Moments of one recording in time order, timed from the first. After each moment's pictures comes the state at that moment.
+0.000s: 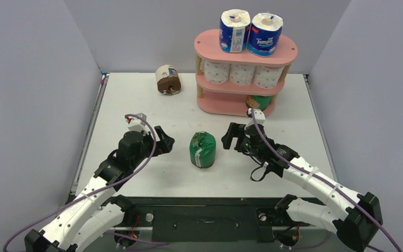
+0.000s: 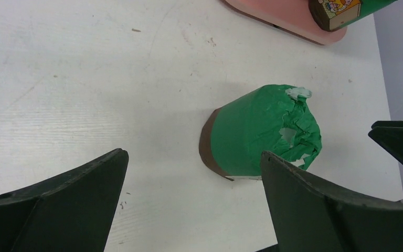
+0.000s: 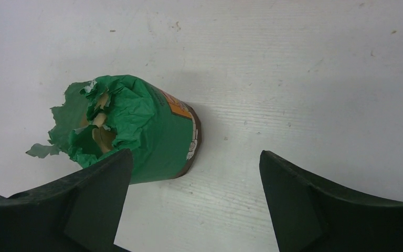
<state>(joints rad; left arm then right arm) -0.55 0.77 0.67 -0.36 -0.17 -0.64 0.71 0.99 0.74 -0.33 0.25 0.62</state>
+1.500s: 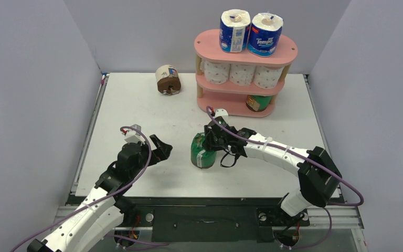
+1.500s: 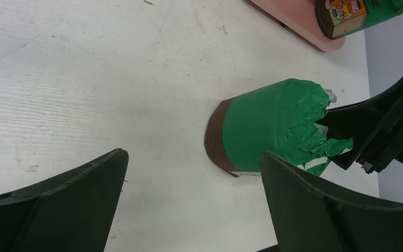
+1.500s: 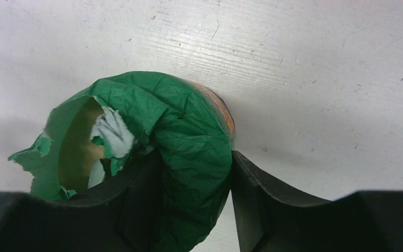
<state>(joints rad) -0.53 0.60 0.43 -0.28 -0.15 -0.79 0.83 1.53 1.04 -0.39 0.20 0.55</state>
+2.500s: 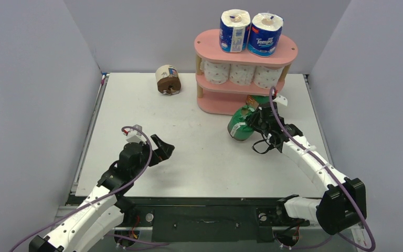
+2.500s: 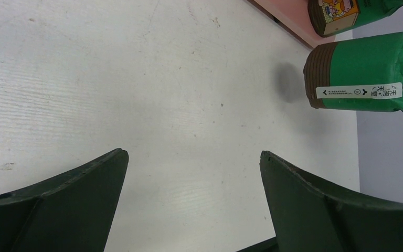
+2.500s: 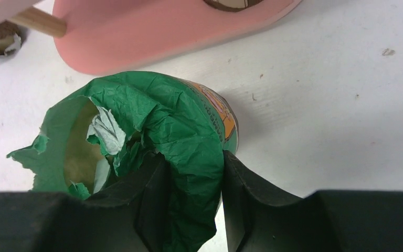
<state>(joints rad) -0.52 0.63 0.41 -0.23 -0.11 -0.84 0.38 1.23 0.92 -0.39 0.27 0.67</state>
